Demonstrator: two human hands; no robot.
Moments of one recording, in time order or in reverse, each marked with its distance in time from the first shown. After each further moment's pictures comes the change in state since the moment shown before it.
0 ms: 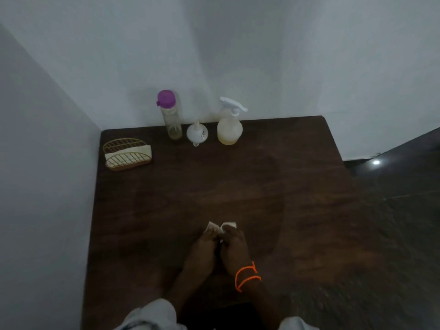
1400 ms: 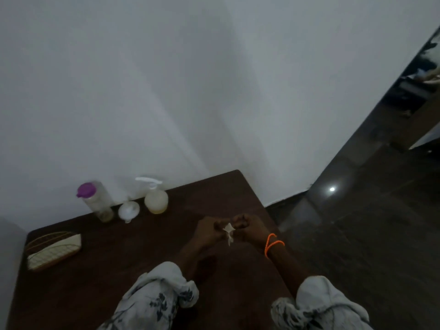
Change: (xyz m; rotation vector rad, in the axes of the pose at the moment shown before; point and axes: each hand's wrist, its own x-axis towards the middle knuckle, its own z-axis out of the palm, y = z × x) left_hand 0.124 0.304 -0.057 -0.179 -0.267 0.245; right_hand 0.101 0.025 -0.320 0.544 -0.055 0.281
